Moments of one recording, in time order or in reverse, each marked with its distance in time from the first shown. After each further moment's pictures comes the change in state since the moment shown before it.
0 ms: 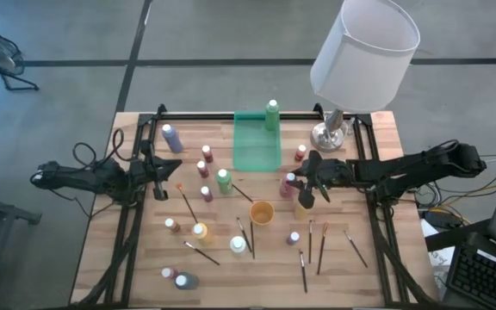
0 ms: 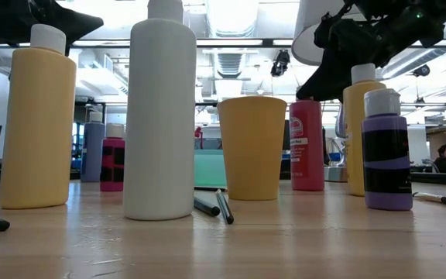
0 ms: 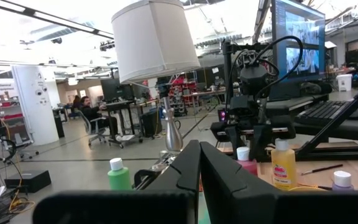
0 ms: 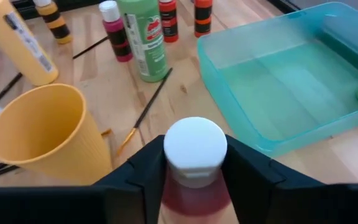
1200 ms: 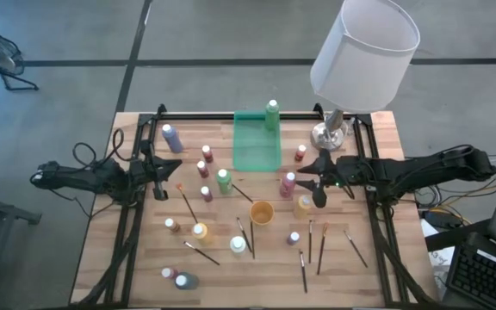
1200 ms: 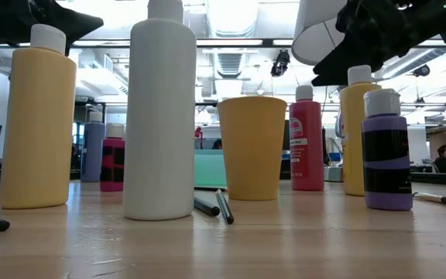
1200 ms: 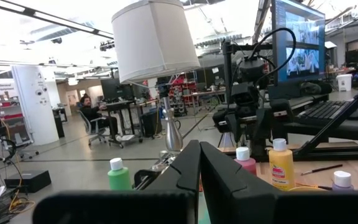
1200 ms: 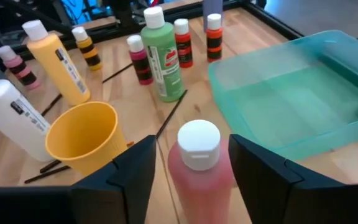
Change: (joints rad) left arm 0.000 0.000 0.000 0.000 0.000 0.000; right arm 0.001 -0.219 -0.071 -0.021 -0.058 0.000
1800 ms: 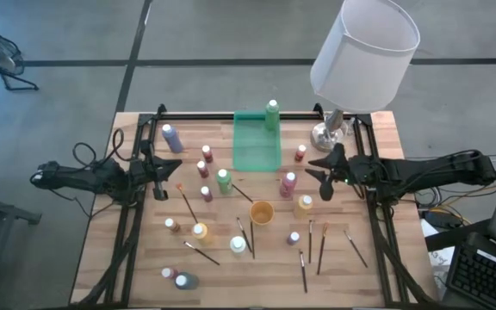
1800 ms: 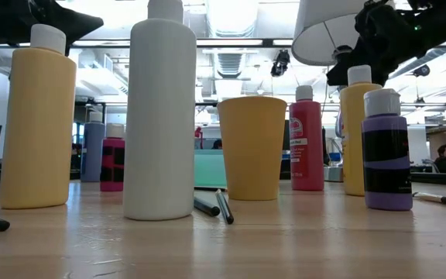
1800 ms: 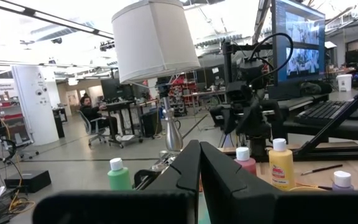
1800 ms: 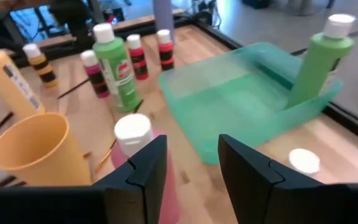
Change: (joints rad) left arm 0.000 0.000 0.000 0.000 0.000 0.000; right arm 0.000 -0.191 -0.071 -0.085 0.173 0.003
